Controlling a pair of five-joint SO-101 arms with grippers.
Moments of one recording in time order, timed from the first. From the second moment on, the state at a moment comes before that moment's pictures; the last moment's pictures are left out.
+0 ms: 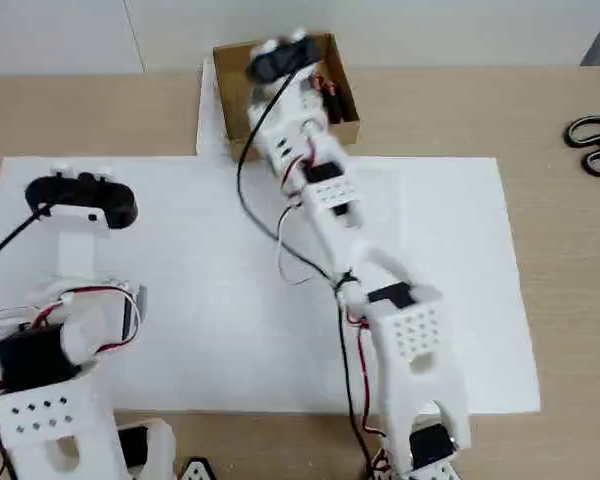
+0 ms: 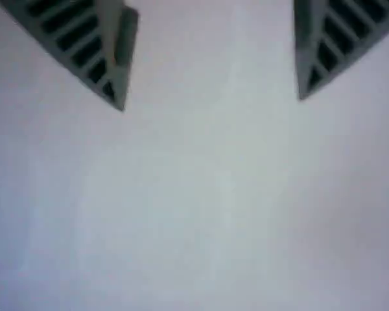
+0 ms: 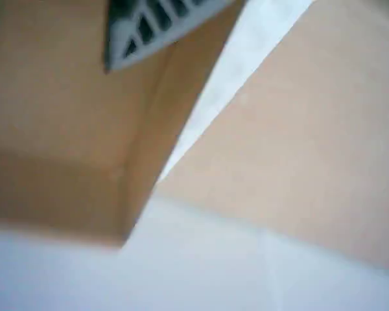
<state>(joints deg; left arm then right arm) -16.9 -53.8 31.8 92.4 -11.5 -22.5 38.1 -23.8 7.6 -3.0</state>
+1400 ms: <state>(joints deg) -12.7 -93.0 70.4 47.2 0.7 -14.6 -90.9 62.9 52.7 -3.1</state>
